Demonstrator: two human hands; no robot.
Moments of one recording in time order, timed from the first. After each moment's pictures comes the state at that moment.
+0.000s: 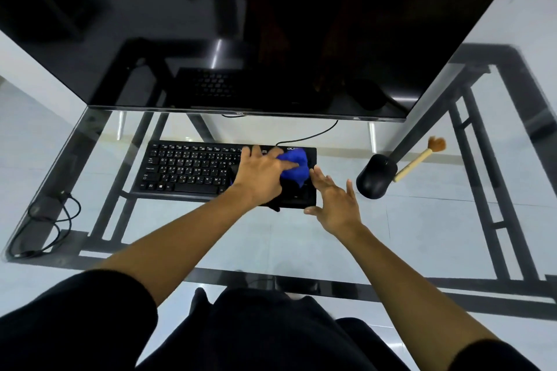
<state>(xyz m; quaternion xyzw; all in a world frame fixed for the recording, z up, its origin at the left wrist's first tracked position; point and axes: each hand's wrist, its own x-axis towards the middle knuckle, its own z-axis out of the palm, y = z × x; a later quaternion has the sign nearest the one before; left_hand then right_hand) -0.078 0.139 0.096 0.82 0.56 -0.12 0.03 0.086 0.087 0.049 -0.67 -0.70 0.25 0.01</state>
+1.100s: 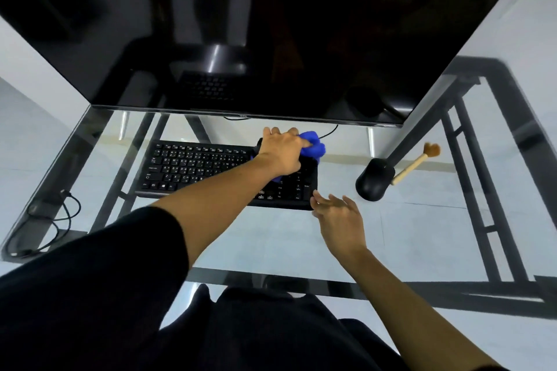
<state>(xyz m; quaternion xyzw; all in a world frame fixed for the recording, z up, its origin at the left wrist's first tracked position) -0.049 0.186 0.104 0.83 0.54 -0.12 0.08 0.086 0.054 0.029 -0.65 -0.76 0.05 0.06</state>
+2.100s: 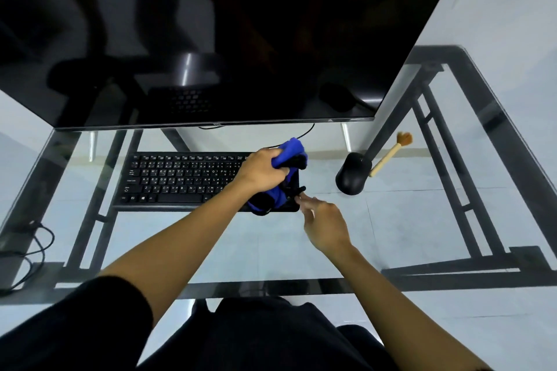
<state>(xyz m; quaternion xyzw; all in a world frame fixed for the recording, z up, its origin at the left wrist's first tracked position) -0.055 0.159 0.097 0.71 0.60 0.09 0.36 0.082 0.049 0.051 -0.71 -0.62 0.28 0.18</state>
